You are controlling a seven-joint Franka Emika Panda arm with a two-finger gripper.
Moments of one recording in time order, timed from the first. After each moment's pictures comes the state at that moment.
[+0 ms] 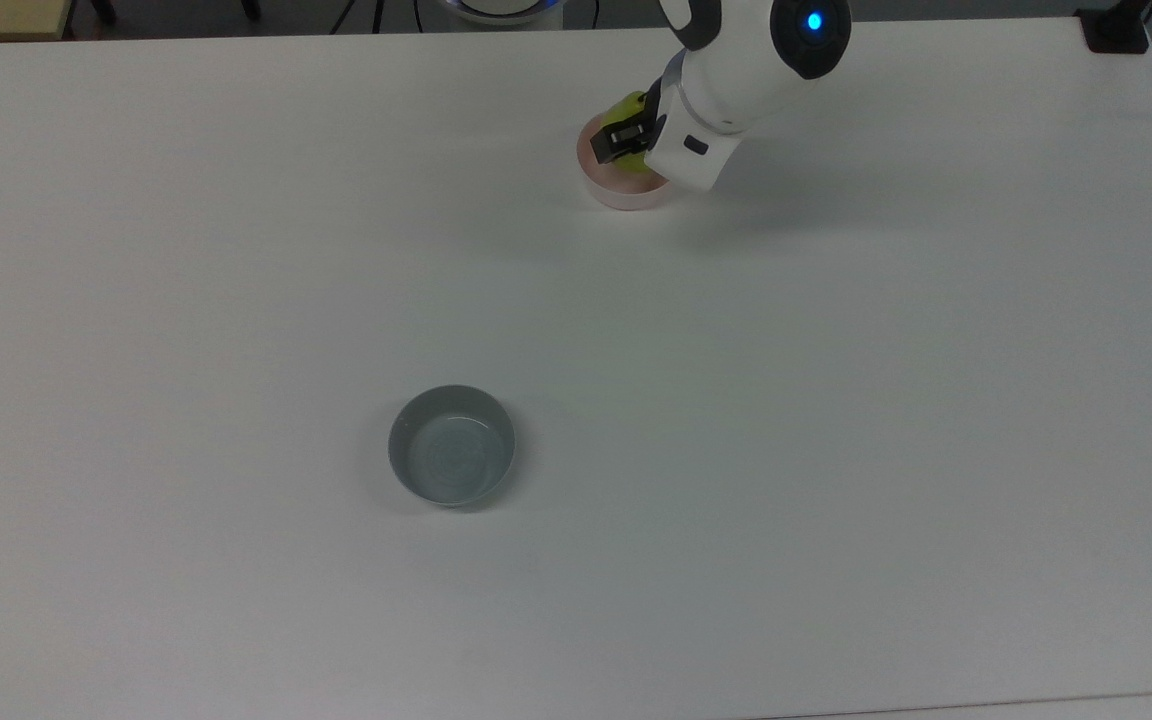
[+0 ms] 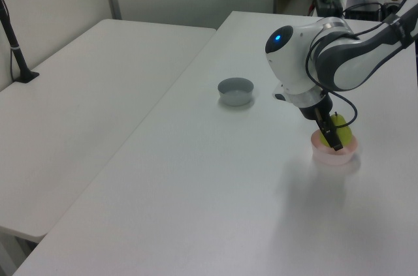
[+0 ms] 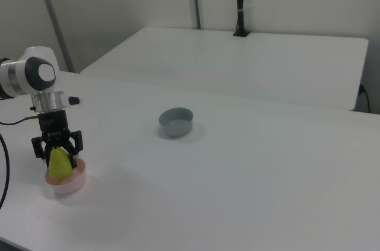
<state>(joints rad) 0.52 0.25 -0.07 -1.94 -0.10 1.71 0.01</state>
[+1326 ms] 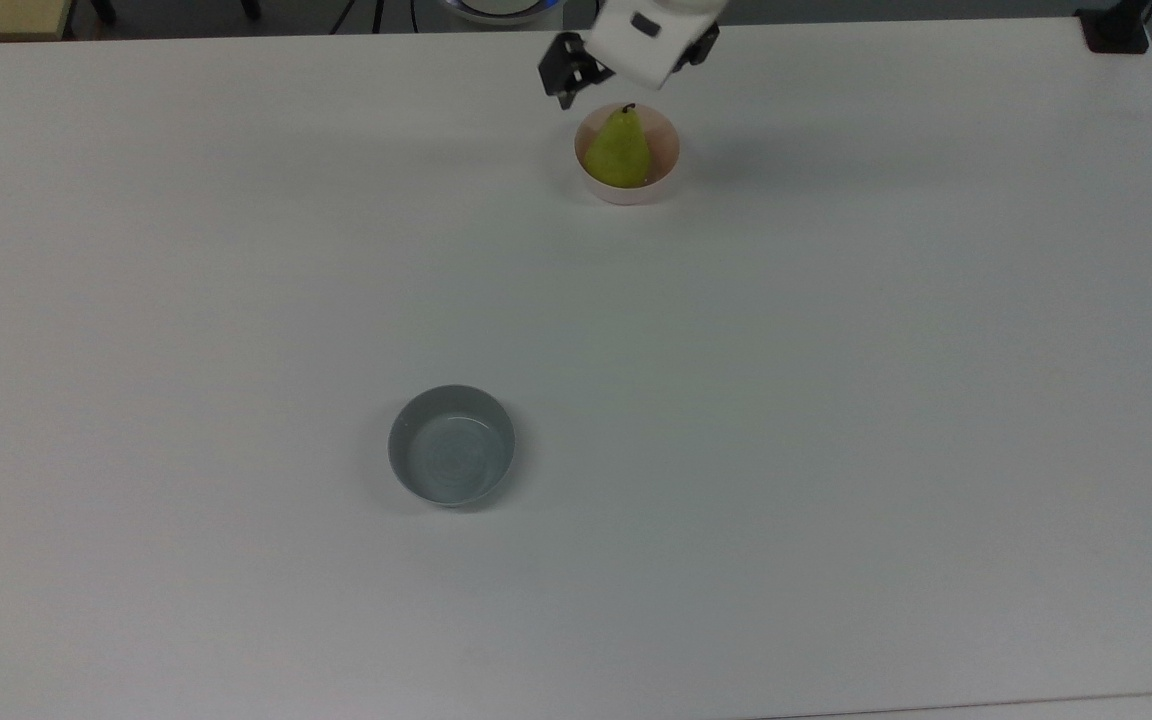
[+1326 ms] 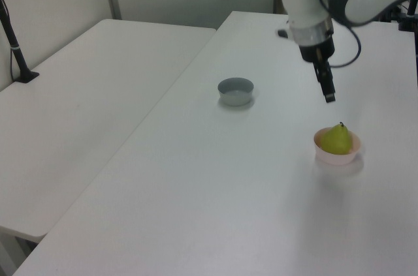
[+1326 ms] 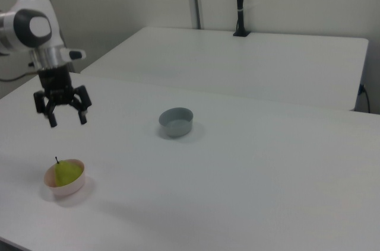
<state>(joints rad) 0.42 0.05 -0.07 -1.86 -0.12 1.62 0.01</state>
